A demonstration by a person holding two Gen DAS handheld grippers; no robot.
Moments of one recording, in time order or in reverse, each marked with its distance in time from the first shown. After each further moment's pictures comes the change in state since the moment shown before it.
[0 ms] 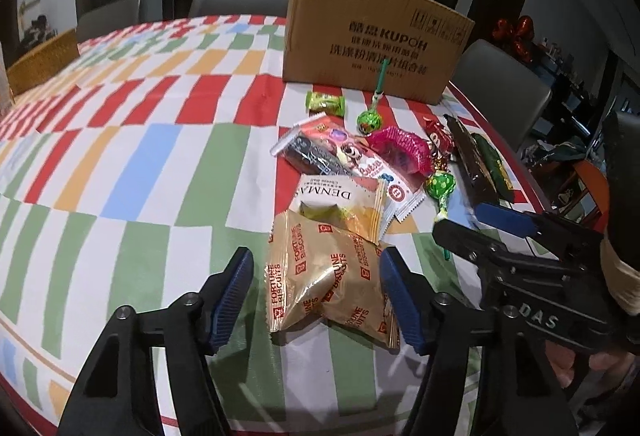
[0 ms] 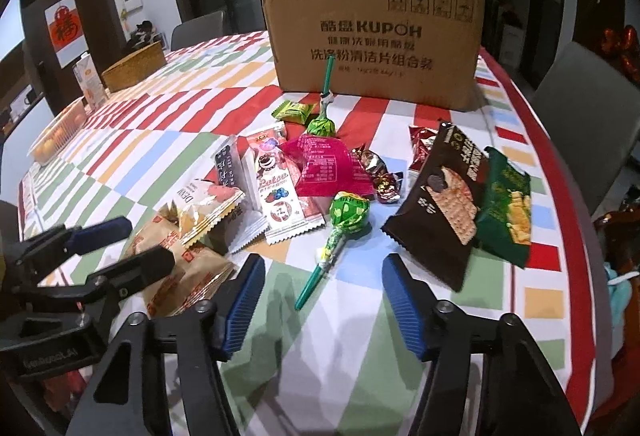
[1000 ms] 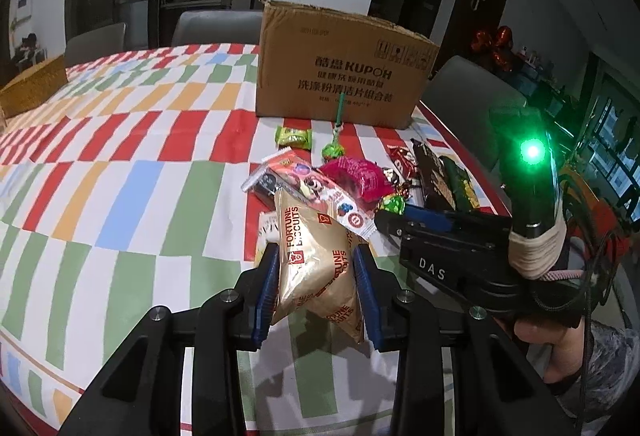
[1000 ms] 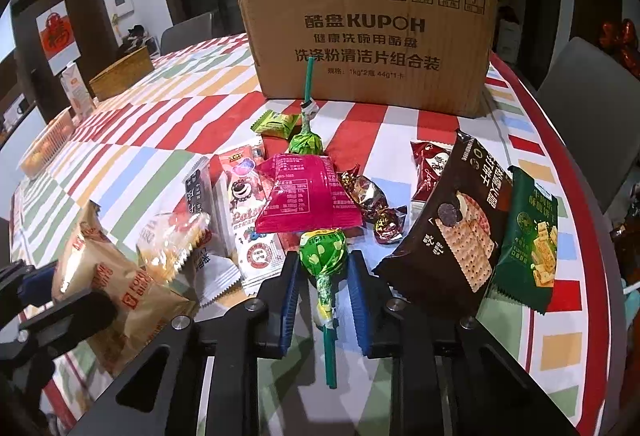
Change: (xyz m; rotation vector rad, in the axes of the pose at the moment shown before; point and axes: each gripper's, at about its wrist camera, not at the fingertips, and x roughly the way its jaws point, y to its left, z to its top) left arm -0.027 -0.023 0.009 0.049 -0.097 -0.036; right arm 0.034 -0.006 0.023 0.026 -0.004 -0.006
